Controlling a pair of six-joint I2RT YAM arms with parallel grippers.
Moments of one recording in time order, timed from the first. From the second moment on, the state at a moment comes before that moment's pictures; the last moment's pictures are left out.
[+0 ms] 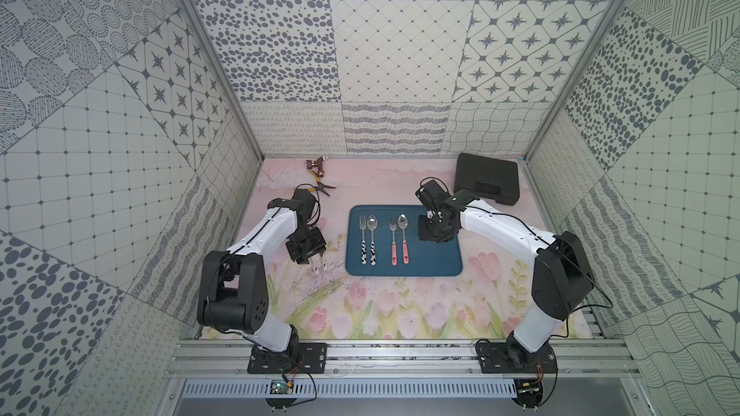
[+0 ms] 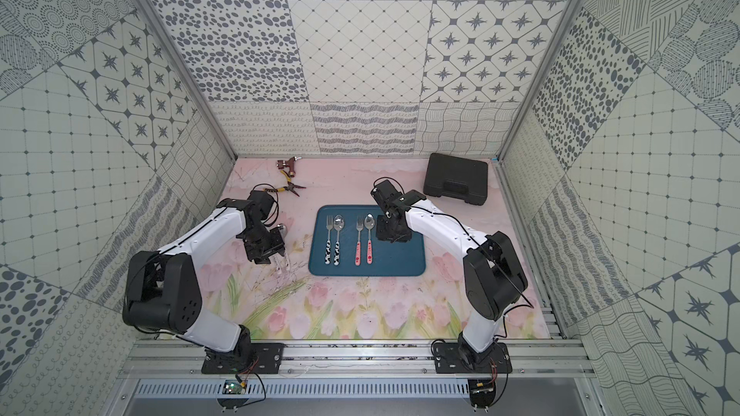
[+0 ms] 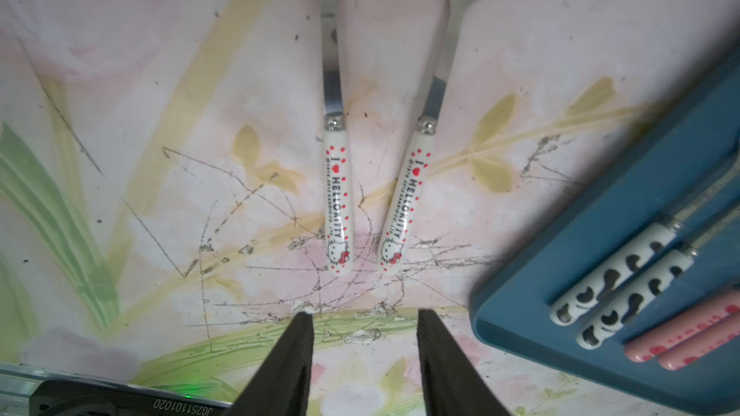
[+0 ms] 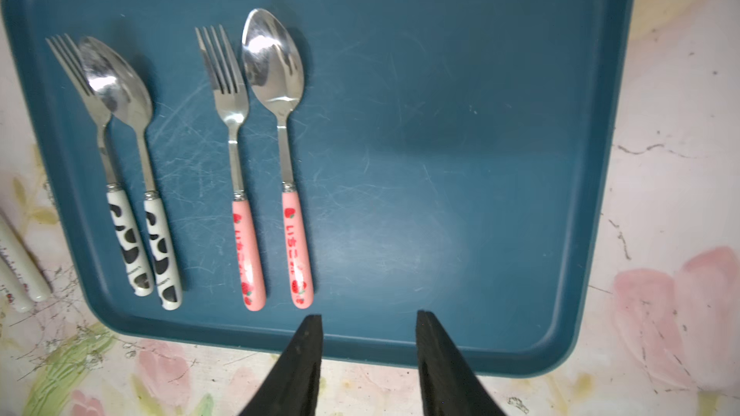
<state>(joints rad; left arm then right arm) -0.06 1.60 1.10 -1.06 0.09 -0.61 0.63 1.72 1.36 -0.91 0.05 0.65</state>
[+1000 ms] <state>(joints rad) -0.01 1.73 1.00 -0.90 0.07 -0.61 0.57 1.67 1.28 -0.85 0.00 0.61</state>
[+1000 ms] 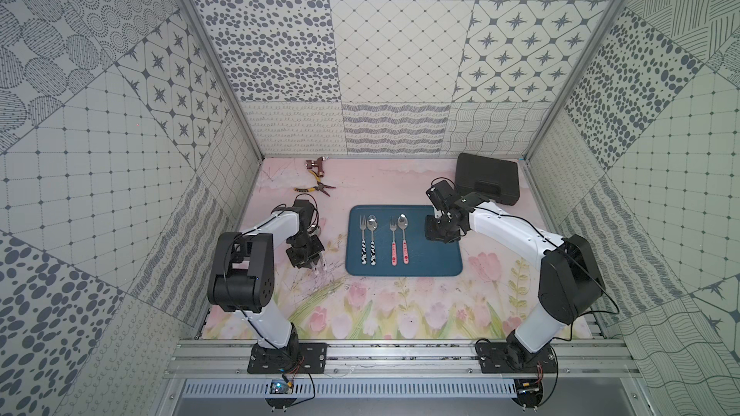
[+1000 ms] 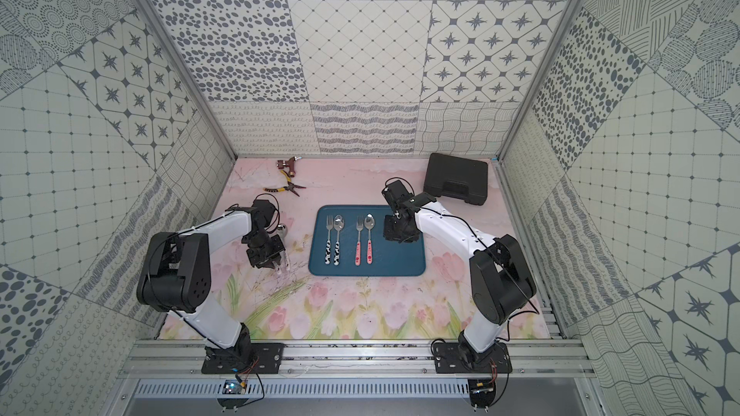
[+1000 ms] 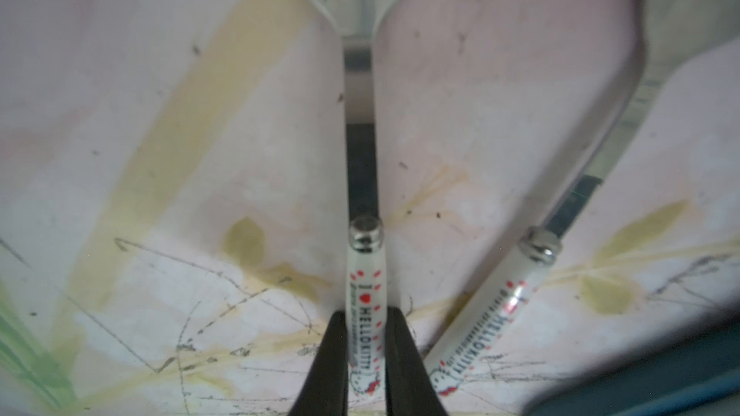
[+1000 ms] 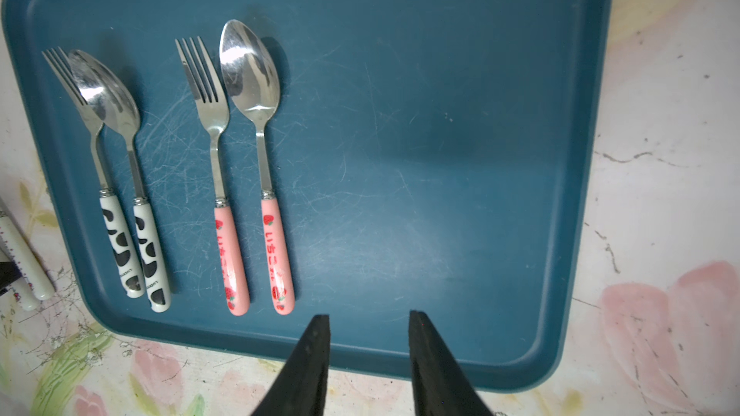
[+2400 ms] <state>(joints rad) -0.64 1.96 1.74 -1.14 0.07 -0.73 0.26 1.42 1.06 -0.83 0.04 0.59</state>
